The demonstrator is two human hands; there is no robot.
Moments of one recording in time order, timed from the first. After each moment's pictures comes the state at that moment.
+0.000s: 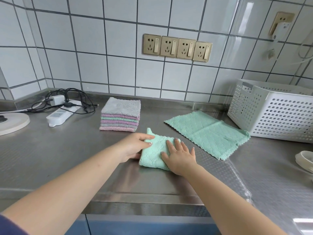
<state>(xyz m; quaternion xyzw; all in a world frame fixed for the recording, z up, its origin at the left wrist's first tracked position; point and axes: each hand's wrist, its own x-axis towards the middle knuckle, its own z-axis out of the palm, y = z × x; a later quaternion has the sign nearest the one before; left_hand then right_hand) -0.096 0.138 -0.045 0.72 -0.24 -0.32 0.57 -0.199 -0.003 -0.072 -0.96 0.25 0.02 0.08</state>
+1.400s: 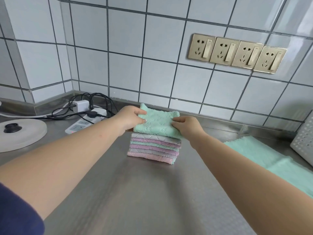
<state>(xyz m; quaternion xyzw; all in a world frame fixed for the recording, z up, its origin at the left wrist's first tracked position) 0.126 0.177 0.003 0.84 -0.22 -0.07 0.49 0.025 0.003 0.008 -0.87 0.19 -0.15 0.44</state>
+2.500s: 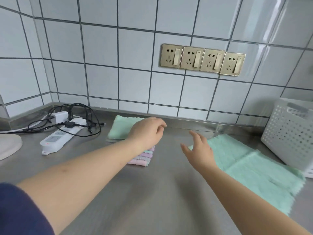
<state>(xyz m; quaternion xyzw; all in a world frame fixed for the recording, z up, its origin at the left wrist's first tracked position) 0.036 0.086 0.011 0.86 -0.41 0.16 0.27 -0.064 -0.075 -0.042 -0.91 0.26 -0.24 0.23</state>
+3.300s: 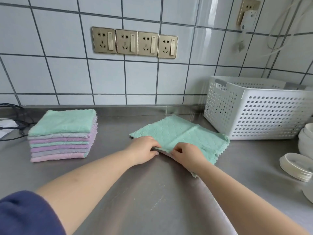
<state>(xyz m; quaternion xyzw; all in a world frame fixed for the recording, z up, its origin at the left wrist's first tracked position) -0.051 -0.050 -0.064 0.80 -0.57 -0.01 0.15 -0.202 -0.163 -0.055 -0.92 0.31 -0.11 0.23</state>
